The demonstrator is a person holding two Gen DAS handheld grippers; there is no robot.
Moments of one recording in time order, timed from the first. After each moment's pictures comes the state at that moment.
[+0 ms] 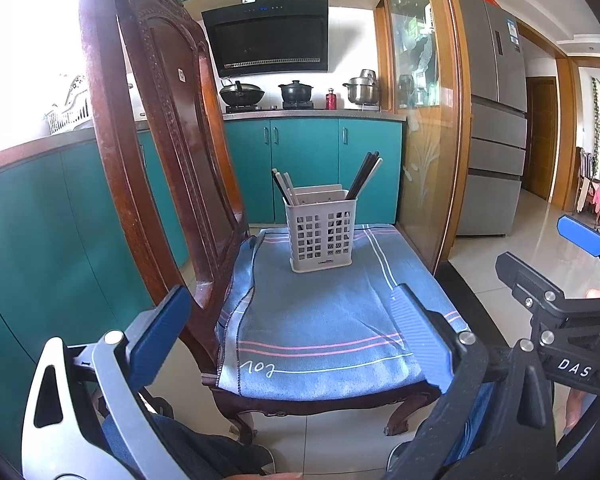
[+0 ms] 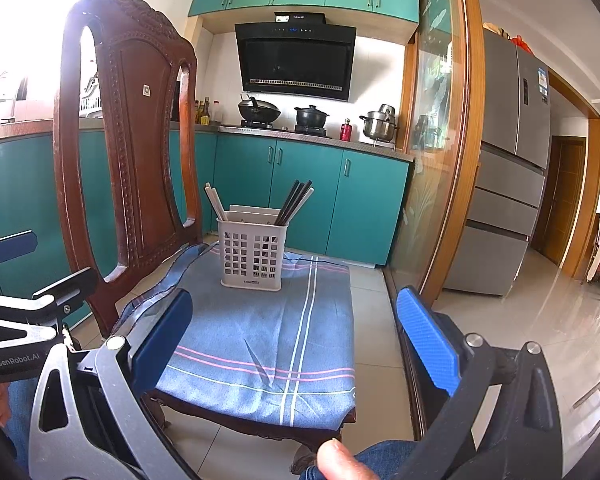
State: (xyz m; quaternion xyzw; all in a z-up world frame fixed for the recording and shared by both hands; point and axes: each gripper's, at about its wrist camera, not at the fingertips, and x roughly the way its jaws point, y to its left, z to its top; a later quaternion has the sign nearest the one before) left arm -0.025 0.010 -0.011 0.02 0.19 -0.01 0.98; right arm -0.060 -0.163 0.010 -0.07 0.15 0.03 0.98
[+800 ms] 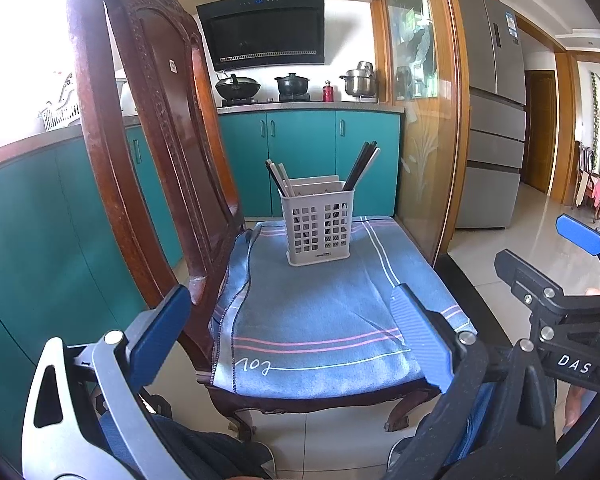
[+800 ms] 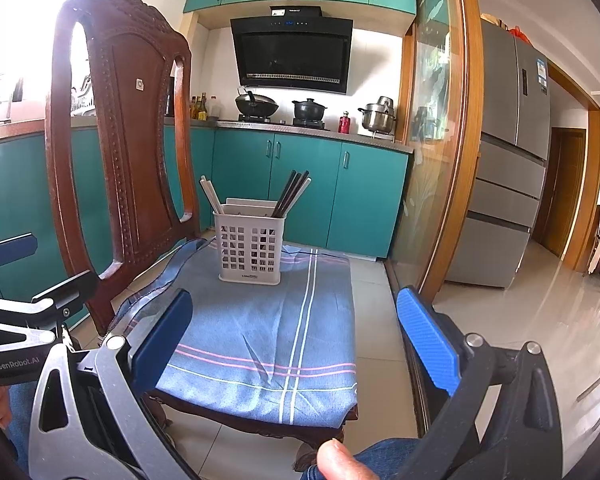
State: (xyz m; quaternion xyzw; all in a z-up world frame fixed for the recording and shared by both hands) left arm -0.014 0.011 -0.021 0.03 0.20 -0.02 0.98; right arm -0.051 -0.159 0.001 -0.06 0.17 0.03 0.98
